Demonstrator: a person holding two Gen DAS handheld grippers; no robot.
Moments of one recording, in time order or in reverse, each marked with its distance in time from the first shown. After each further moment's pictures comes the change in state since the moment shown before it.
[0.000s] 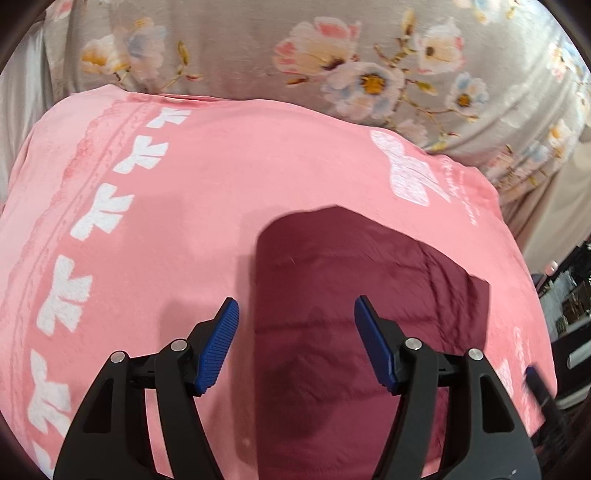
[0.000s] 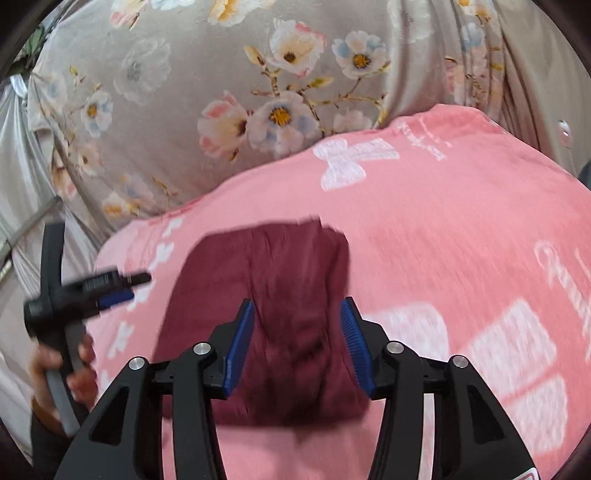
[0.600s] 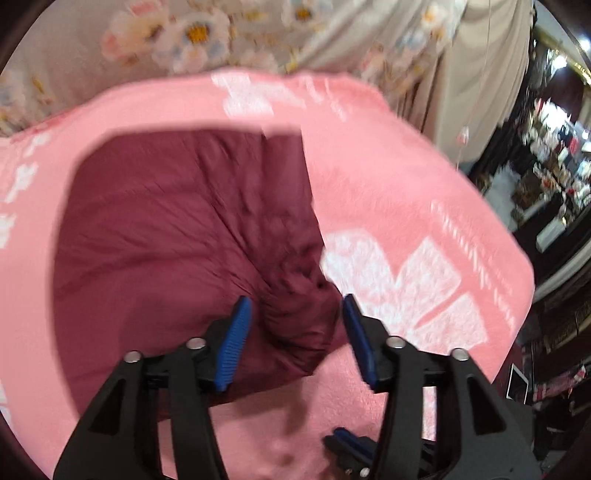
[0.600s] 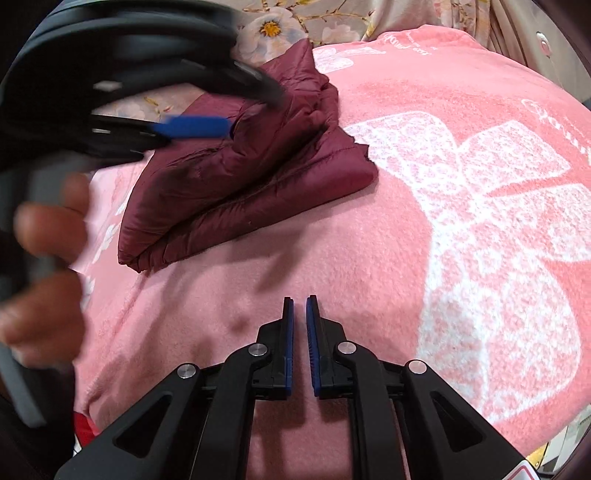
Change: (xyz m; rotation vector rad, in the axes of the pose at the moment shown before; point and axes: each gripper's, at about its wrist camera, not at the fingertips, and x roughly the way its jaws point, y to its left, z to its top) left arm -0.012 -0.146 -0.112 0.343 0.092 -0.266; right arm -0.022 0.000 -0.191 0.019 0.226 -0.053
